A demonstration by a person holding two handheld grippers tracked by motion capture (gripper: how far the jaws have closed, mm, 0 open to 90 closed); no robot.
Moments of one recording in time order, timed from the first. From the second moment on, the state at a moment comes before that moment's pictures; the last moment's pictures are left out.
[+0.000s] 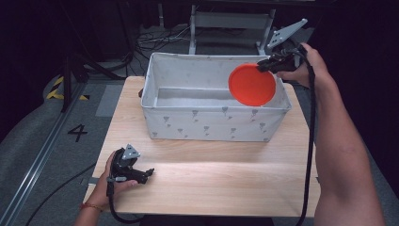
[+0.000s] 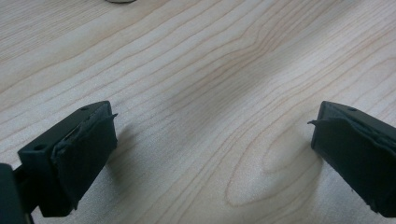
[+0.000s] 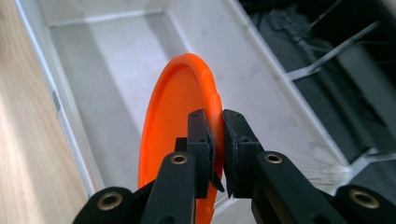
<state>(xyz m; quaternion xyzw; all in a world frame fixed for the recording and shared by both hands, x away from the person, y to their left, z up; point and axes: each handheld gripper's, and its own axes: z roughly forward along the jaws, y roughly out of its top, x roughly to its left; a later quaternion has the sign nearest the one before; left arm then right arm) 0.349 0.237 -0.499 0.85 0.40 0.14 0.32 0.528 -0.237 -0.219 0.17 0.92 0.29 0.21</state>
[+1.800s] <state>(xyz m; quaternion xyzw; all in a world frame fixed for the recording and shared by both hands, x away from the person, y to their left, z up) 0.348 0.238 -0.499 0.85 0.40 0.14 0.32 0.528 -0.209 -0.294 0.11 0.99 0.08 0.07</state>
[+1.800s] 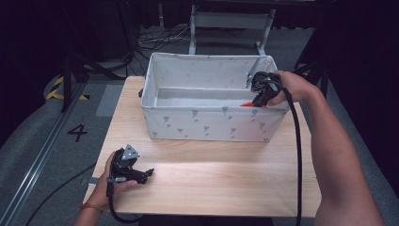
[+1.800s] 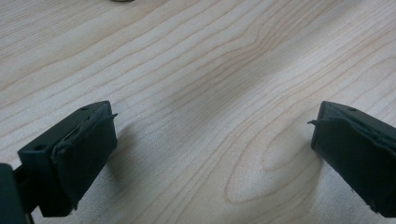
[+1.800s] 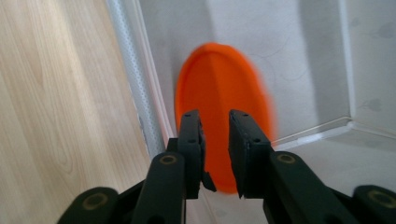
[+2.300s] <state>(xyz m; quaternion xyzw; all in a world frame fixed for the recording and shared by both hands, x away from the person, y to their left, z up) 0.349 0.238 -0.499 0.85 0.40 0.14 0.32 0.492 -0.240 -0.268 0.18 0.94 0.25 0.17</state>
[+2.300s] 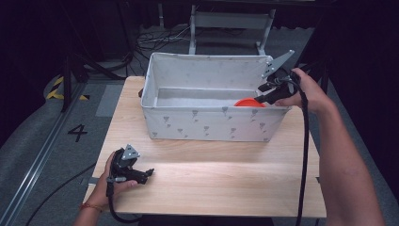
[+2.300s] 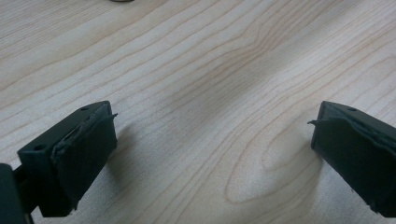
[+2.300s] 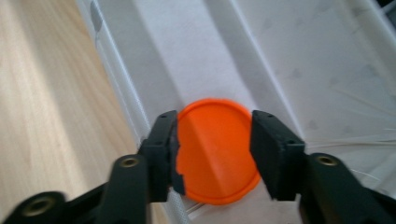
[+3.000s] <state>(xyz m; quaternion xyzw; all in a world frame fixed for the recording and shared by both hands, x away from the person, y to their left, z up) 0.349 0.238 -0.499 0.85 0.40 0.13 0.32 0.447 -0.275 -0.254 0.25 0.88 0.32 0.25</state>
